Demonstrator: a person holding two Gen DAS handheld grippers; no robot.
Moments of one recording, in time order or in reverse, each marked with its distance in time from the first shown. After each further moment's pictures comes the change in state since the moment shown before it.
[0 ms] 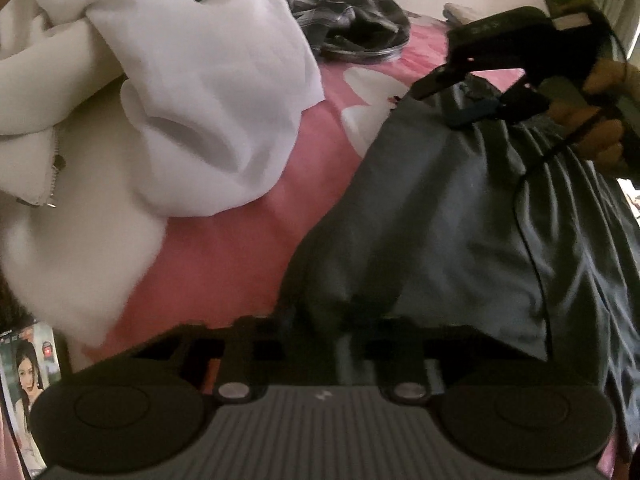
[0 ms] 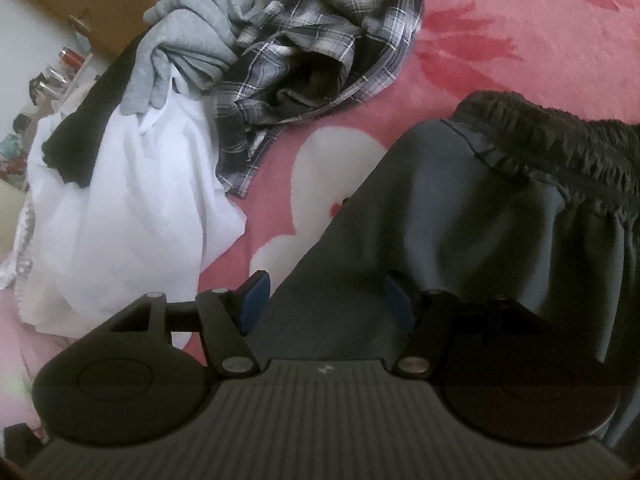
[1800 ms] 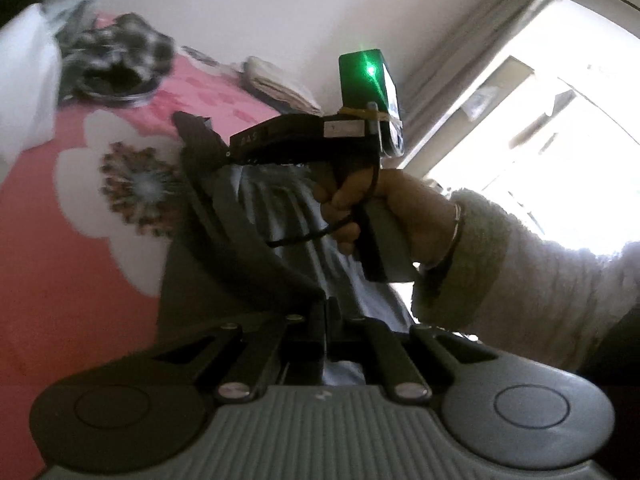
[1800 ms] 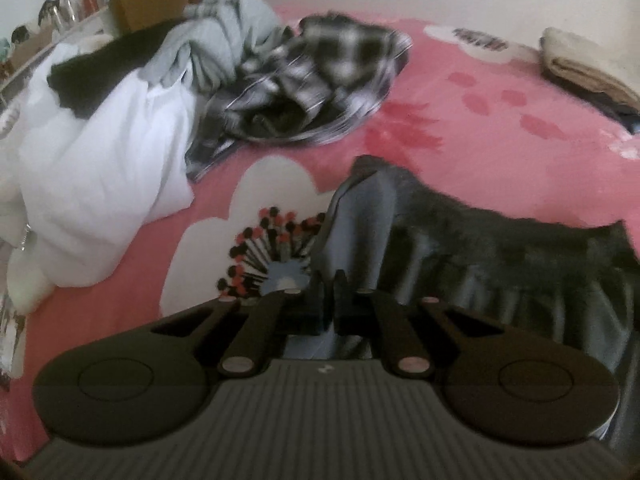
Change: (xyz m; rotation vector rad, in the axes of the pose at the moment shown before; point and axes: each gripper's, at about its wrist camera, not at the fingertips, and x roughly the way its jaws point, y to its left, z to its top) left arm -0.047 -0.108 0.004 -0.024 -0.155 -0.694; right arm -0.075 -0.012 -0.042 -0.352 -0.178 -0.237
